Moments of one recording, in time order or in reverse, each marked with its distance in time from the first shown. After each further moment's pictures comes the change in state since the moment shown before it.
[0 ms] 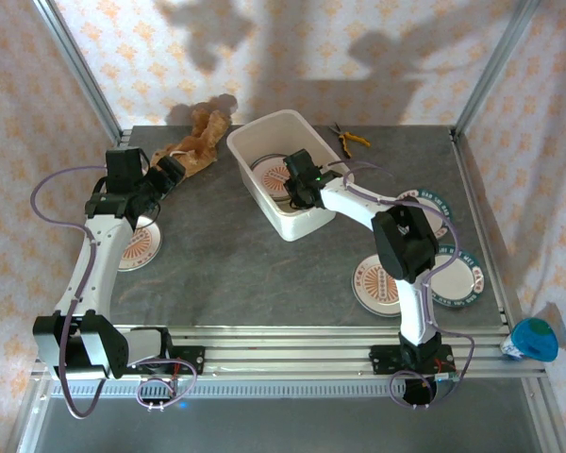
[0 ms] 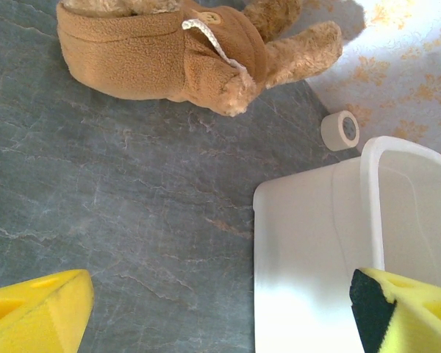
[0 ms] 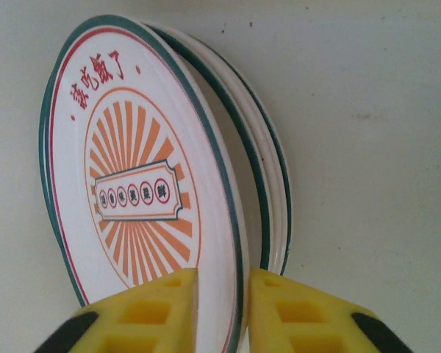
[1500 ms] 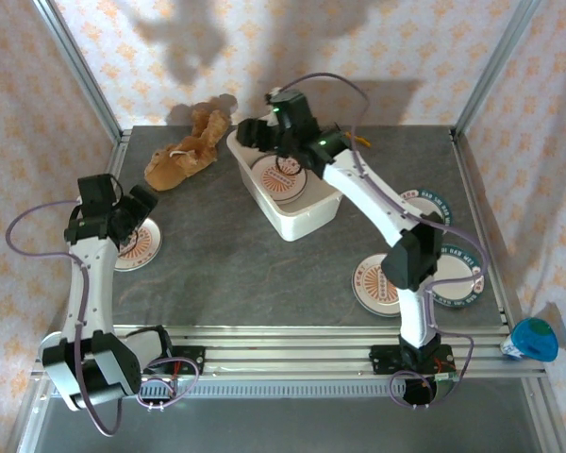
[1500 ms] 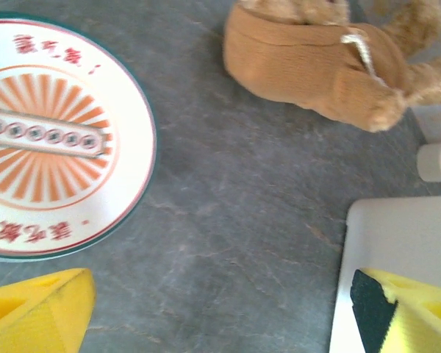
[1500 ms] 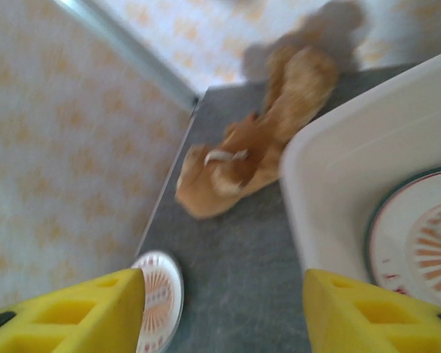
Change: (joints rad) left arm 0.250 -0.151 -0.171 -0.138 0.014 0.060; right arm 0.113 -0.034 0.583 -0.190 -0.289 -0.871
